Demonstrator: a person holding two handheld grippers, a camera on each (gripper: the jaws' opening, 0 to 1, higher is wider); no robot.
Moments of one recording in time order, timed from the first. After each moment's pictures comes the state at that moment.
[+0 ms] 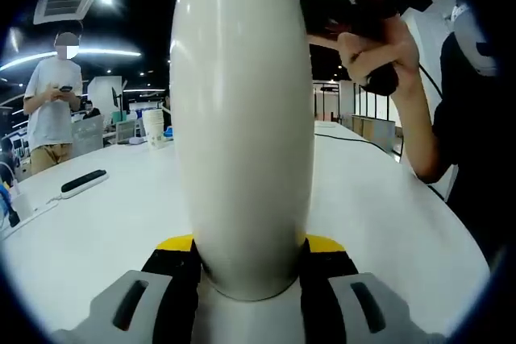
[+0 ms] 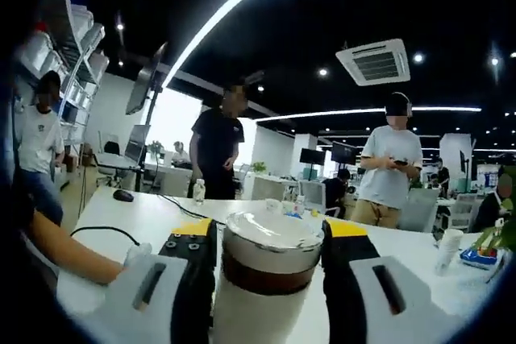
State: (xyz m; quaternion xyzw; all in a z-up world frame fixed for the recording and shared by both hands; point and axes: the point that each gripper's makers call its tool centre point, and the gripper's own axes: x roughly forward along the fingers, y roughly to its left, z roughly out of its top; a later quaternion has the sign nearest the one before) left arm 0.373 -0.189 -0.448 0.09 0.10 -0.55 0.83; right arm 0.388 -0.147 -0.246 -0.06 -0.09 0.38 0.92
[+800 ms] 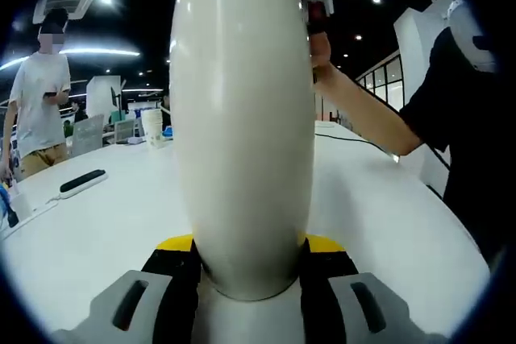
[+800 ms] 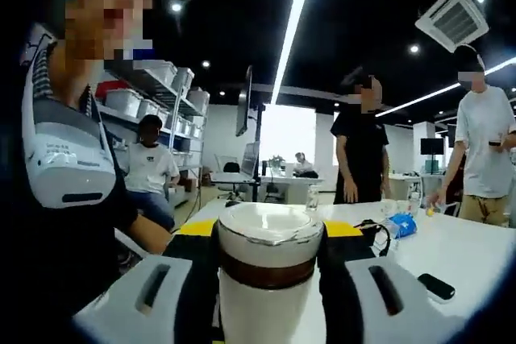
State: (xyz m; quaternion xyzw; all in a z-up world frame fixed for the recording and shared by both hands) left arm 0.373 -0.189 -0.448 0.09 0.10 -0.55 0.82; right arm 0.368 -0.140 -0.251 -0.01 -0.06 0.70 0.71
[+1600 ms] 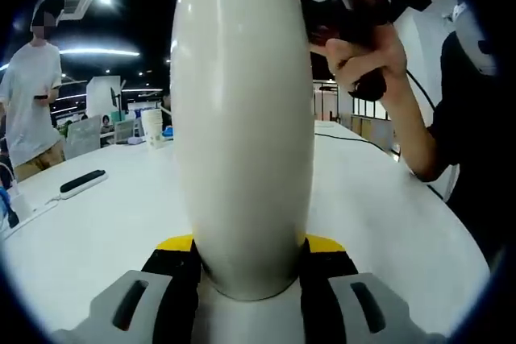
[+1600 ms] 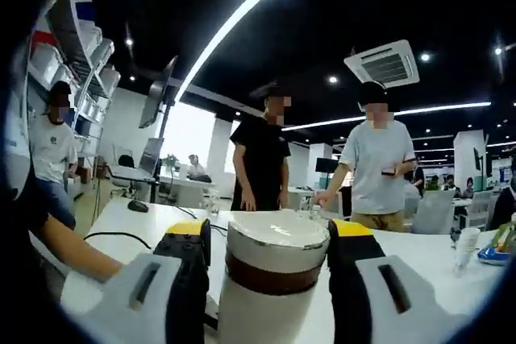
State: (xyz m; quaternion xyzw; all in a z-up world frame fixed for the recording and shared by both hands) left arm 0.372 -0.188 -0.448 0.10 0.10 -0.55 0.82; right arm 0.383 -0.143 -0.244 -0.03 -0.11 0.44 0.89
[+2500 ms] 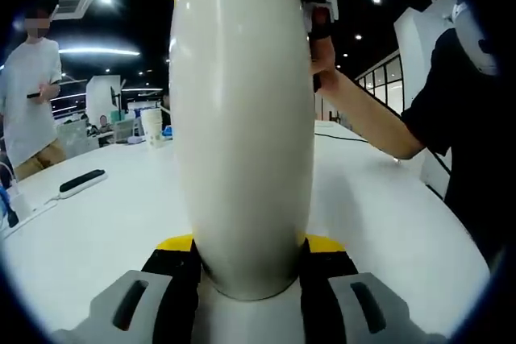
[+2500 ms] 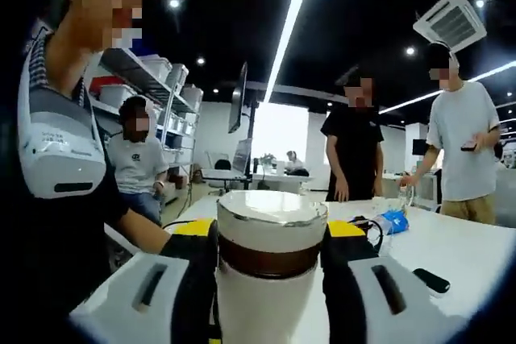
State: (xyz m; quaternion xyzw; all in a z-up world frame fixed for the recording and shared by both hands) left arm 0.373 -0.189 -0.448 0.09 0.10 -0.55 0.82; right arm 0.370 -0.138 -0.266 -0.02 -0.06 0.66 0.75
